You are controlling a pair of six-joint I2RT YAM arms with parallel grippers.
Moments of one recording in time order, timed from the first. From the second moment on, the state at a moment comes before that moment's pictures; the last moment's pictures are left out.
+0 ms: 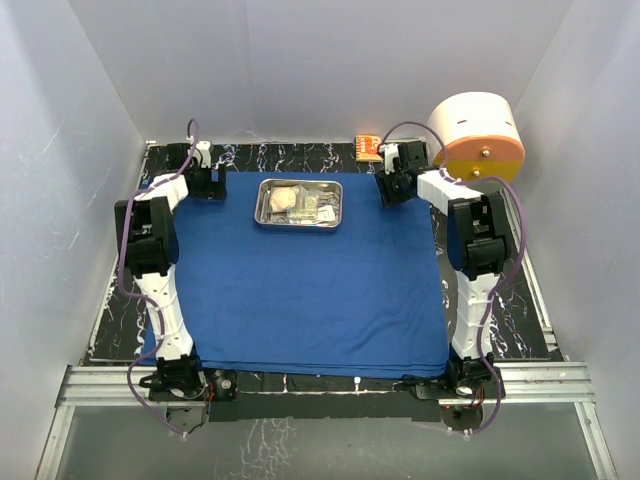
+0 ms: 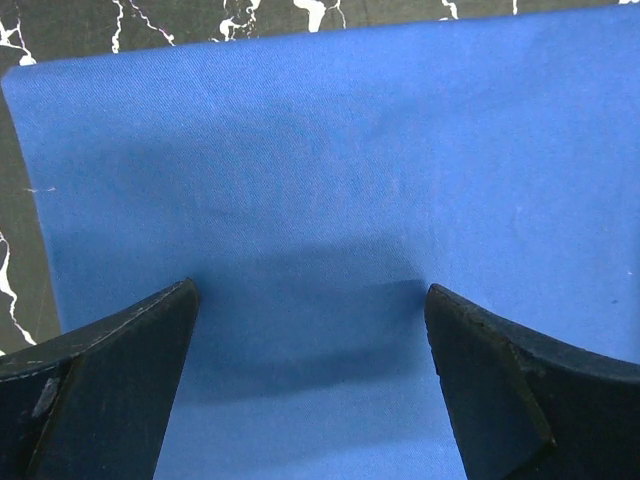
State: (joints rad) left arm 0.09 2.21 1.63 -0.28 0.20 0.15; right arm 0.16 2.14 1.58 -0.36 -0.16 -0.23
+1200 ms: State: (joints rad) left arm 0.08 2.22 1.58 -0.18 0.13 0.14; right arm 0.15 2.43 1.99 -0.39 -0.13 -0.22
